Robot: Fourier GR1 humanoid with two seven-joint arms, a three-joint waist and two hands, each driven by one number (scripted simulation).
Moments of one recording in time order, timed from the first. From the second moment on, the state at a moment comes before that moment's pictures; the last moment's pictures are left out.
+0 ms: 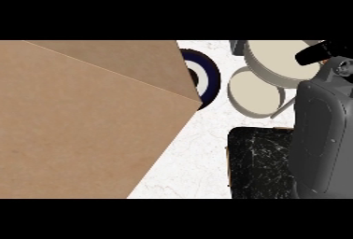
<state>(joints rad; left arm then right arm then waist) 0.03 0.29 -0.33 -1.39 0.18 0.40 -0.01 -0.89 0.00 -0.27 -1.68 1.67 0.32 1.12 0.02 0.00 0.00</state>
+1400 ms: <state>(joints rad) 0.04 0.28 -0.29 -1.38 0.16 0.37 -0.02 -0.86 0.00 -0.52 -1.44 1.40 -0.50 1.01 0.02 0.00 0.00</state>
